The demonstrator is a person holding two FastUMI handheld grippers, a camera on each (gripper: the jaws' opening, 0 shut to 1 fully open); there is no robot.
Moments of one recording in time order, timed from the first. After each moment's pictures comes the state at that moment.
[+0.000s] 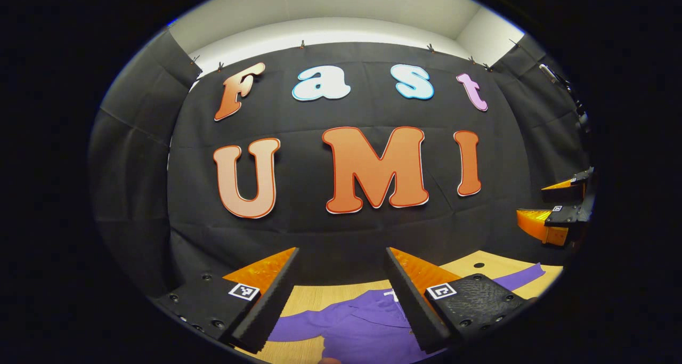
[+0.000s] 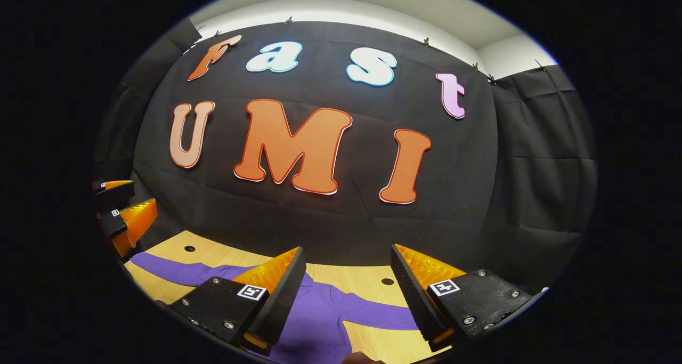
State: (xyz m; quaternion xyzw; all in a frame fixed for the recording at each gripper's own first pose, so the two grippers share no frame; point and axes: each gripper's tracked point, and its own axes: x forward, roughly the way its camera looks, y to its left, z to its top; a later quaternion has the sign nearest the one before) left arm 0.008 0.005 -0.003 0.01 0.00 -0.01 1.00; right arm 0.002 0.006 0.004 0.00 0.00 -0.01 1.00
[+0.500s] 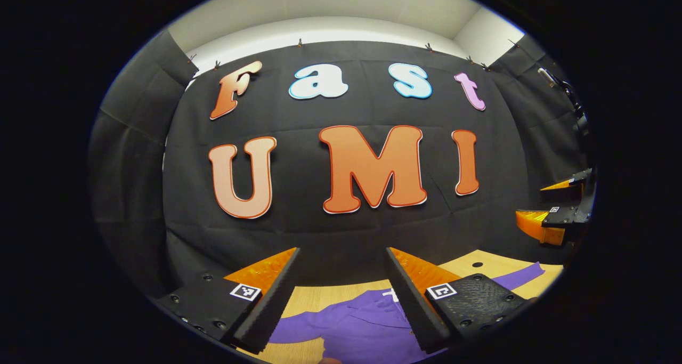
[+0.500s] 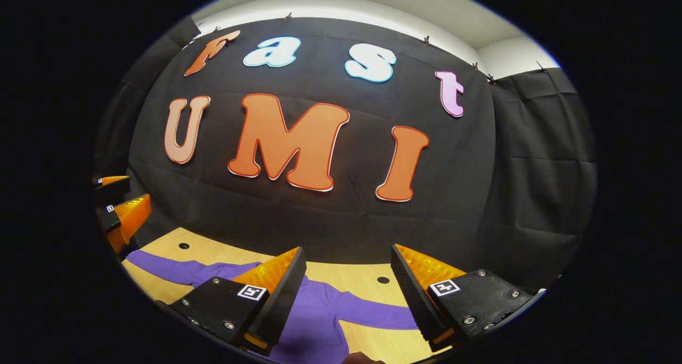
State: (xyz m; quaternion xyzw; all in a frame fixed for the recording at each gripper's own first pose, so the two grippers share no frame) left arm 0.018 0.002 -0.007 0.00 0.00 -0.03 1.00; right arm 0.008 -0.004 -0.005 -0.01 0.02 -0.04 1.00
